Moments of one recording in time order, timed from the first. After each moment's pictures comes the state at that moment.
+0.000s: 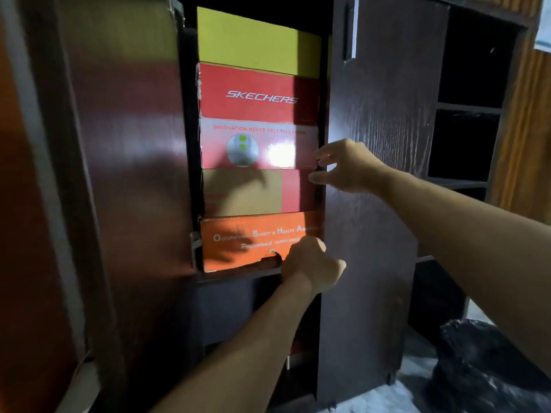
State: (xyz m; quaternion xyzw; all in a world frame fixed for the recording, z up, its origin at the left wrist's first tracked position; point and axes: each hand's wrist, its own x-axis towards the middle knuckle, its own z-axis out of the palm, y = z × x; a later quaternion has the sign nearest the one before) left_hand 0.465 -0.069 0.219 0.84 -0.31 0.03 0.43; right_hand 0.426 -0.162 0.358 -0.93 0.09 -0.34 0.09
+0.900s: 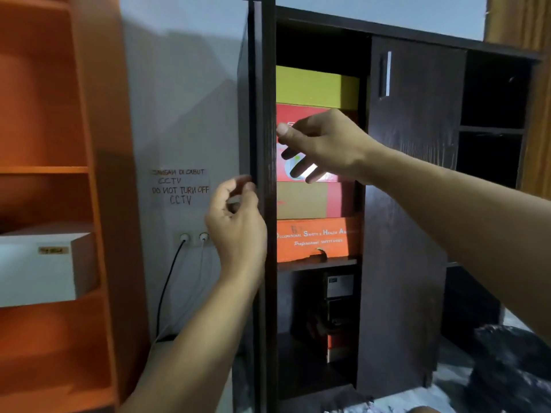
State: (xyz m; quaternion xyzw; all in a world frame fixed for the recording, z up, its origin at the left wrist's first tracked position) left_hand 0.399 0.162 0.279 0.44 -0.21 0.29 0.83; right_hand 0.343 0.049 0.386 -0.89 -0.11 -0.34 0.28
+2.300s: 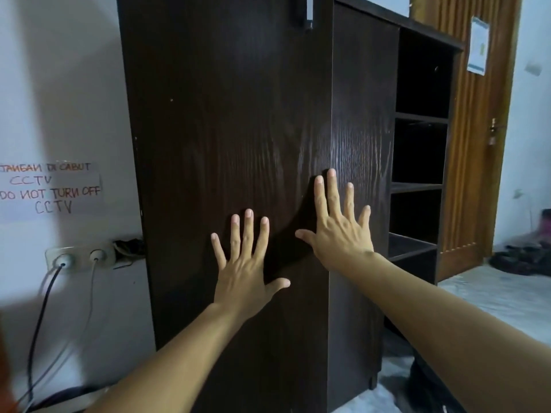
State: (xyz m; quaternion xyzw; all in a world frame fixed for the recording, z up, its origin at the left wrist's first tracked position) left_hand 0.549 -0.036 0.169 0.82 -0.41 0.37 0.15; right_hand 0.423 -0.172 0.241 -0.90 0.25 -0.34 -0.08
